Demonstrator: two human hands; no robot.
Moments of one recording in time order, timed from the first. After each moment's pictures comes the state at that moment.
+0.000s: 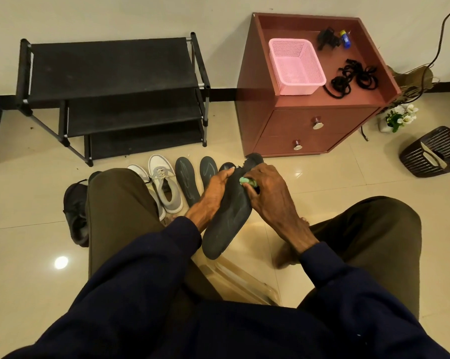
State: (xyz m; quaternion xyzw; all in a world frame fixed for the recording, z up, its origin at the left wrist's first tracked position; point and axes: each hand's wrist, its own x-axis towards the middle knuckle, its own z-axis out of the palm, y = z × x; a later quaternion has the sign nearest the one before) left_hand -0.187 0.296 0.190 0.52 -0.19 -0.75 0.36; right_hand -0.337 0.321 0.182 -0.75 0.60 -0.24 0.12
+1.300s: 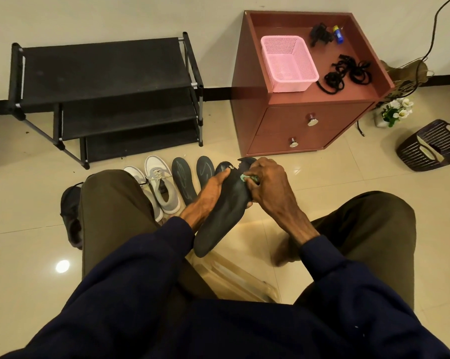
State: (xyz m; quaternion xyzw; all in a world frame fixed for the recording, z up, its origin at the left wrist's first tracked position) left_hand -0.189 0.304 0.196 0.51 -0.20 -0.78 0.31; right_hand -0.351 0.311 0.196 -0.74 0.62 -0.23 0.15
